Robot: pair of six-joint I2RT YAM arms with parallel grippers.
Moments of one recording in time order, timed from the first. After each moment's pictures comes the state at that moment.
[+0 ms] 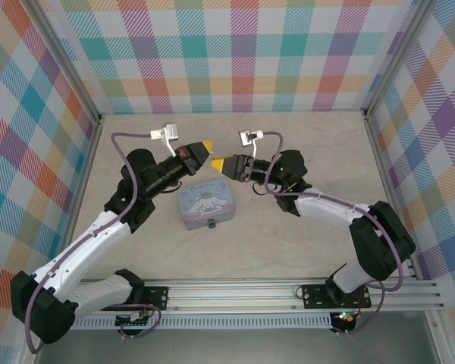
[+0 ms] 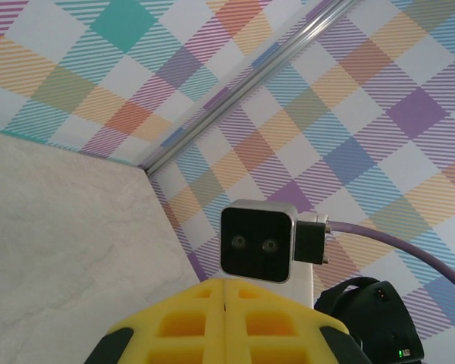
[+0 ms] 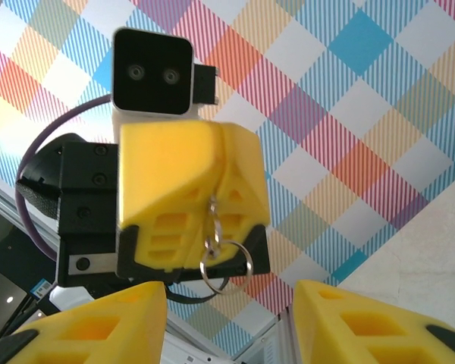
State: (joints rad) left arm -0.55 1.06 0.92 0.18 0.28 -0.86; right arm 0.66 1.53 0.90 0.99 -0.80 1.12
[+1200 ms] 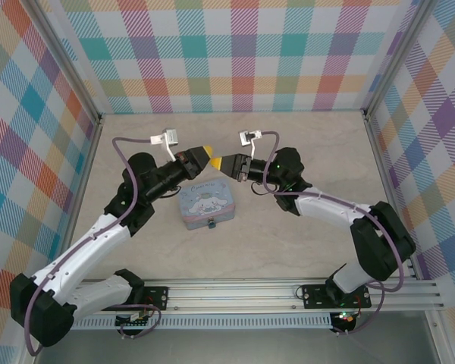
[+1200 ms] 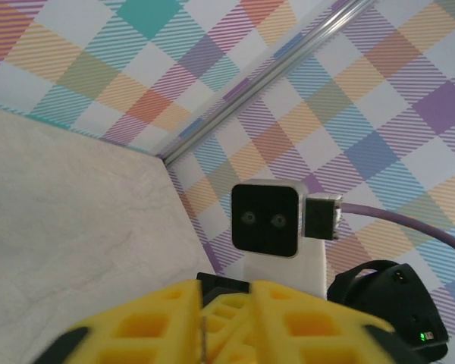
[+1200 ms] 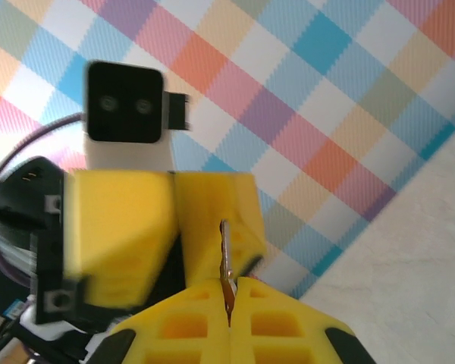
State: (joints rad) left arm -0.55 1.02 0.88 0.14 0.26 -0.84; right arm 0.66 1.51 0.90 0.82 -0.76 1.04
